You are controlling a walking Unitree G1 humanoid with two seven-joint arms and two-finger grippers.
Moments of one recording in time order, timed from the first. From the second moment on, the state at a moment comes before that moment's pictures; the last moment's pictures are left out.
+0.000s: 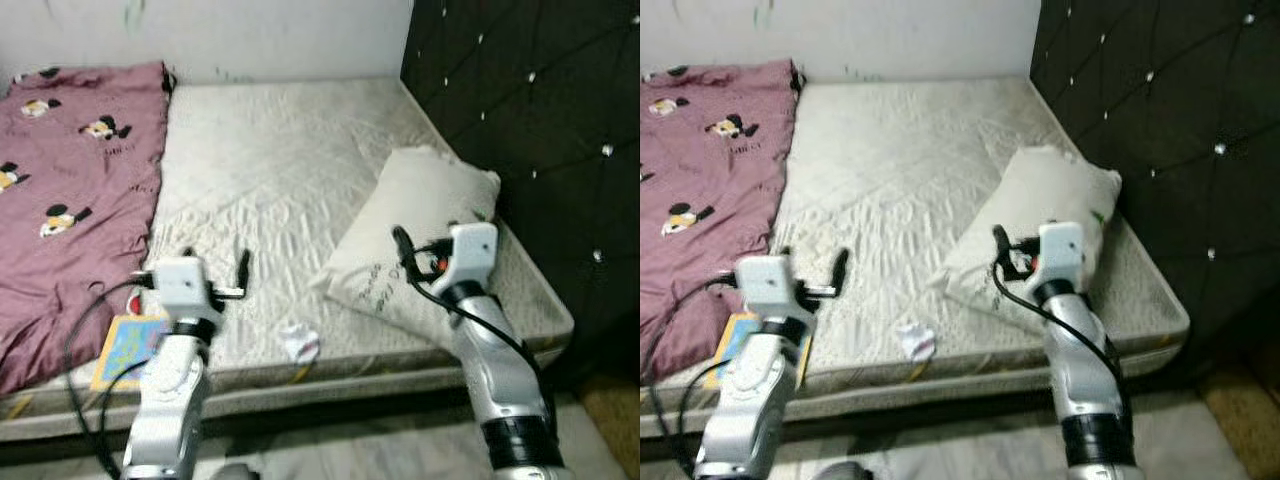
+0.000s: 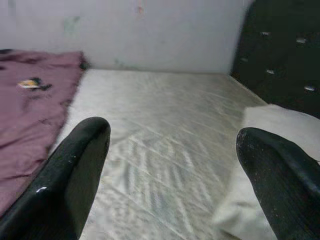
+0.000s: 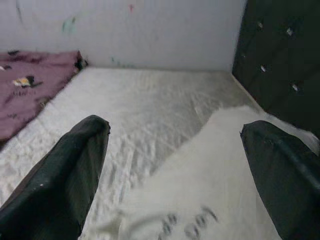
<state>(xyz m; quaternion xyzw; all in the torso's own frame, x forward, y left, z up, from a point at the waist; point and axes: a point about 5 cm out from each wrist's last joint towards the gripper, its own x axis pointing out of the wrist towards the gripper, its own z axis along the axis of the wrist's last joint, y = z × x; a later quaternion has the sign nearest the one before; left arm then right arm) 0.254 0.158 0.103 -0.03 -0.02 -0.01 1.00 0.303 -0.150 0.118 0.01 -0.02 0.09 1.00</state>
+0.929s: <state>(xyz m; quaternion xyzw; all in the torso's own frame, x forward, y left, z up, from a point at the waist) 0.253 0.163 0.099 -0.03 -0.01 0.01 1.00 0.302 -0.138 0.115 0.00 -0.02 0.11 0.99</state>
